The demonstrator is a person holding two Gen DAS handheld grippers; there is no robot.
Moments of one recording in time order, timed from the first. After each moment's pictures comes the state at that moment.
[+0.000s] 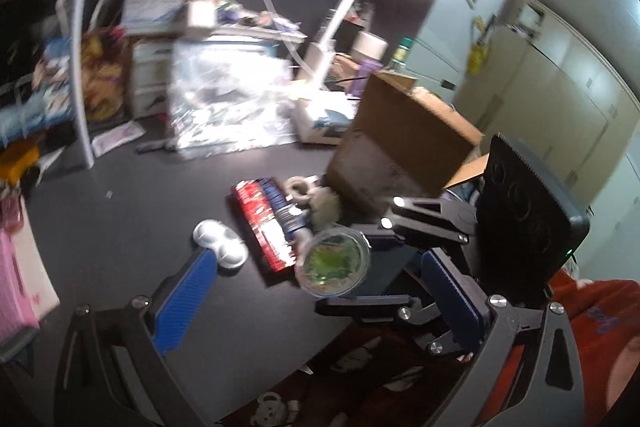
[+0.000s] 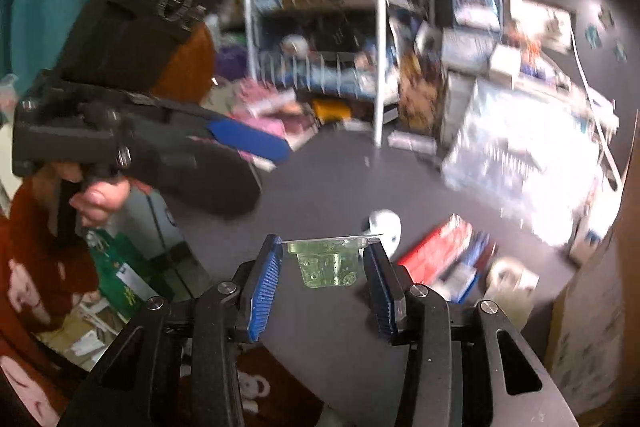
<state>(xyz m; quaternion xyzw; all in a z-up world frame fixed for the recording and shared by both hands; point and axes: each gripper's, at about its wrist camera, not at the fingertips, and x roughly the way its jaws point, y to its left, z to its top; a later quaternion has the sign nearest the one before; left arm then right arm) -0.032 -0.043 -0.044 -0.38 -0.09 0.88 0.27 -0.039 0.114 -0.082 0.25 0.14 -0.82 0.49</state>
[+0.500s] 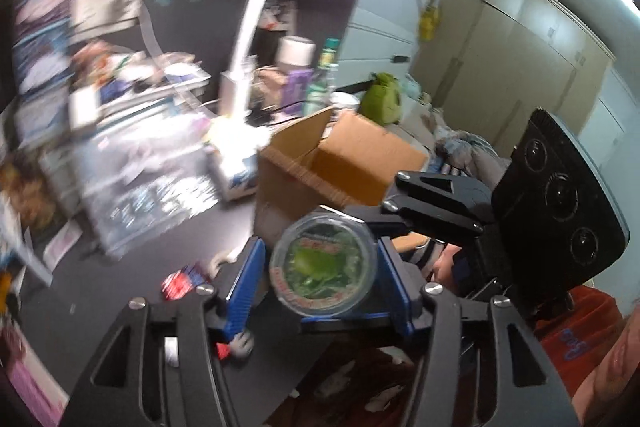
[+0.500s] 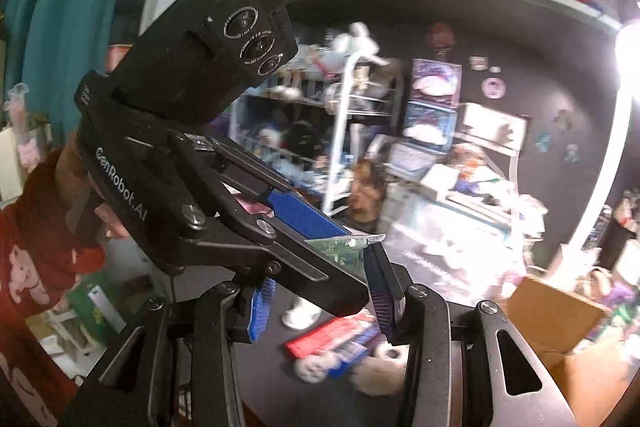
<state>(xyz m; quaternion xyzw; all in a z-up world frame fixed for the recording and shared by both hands) -0.087 0.061 0.040 -0.37 -0.01 0.86 0.36 -0.035 0.181 0.017 0.13 0.15 -0.87 0.45</state>
